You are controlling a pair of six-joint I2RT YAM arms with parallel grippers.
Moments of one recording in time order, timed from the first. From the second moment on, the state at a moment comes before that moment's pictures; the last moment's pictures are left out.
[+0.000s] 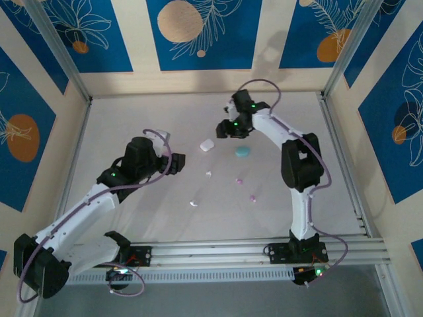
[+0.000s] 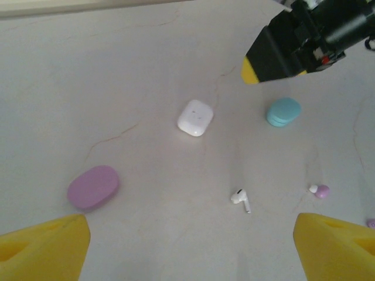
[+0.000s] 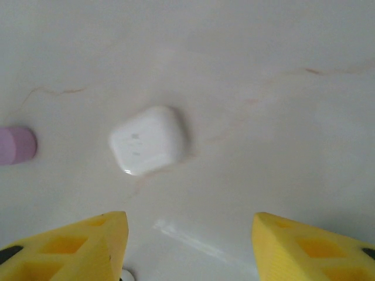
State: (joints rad) left arm -0.53 1.02 0.83 -0.36 0.00 -0.23; right arm 0.40 2.11 1.77 -0.79 -0.30 0.23
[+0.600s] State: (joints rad) left arm -0.43 0.96 0.82 -0.39 0.06 -0.27; right arm 0.54 2.50 2.26 -1.02 -0.15 -0.01
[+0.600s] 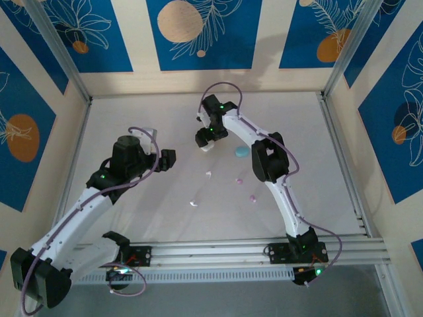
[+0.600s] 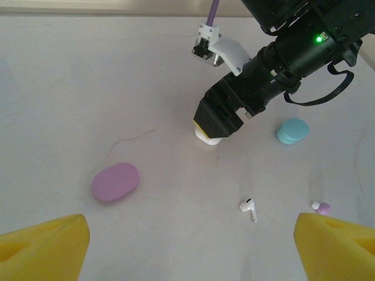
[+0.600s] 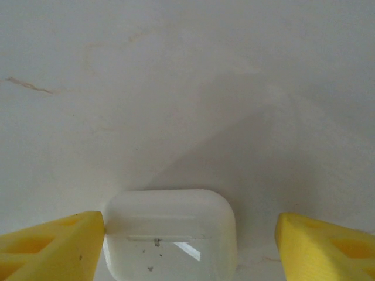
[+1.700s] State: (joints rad) left arm -0.41 0.94 0.75 -0.24 0.27 -0.45; right arm 0.60 1.66 1.48 -0.72 -0.28 0.14
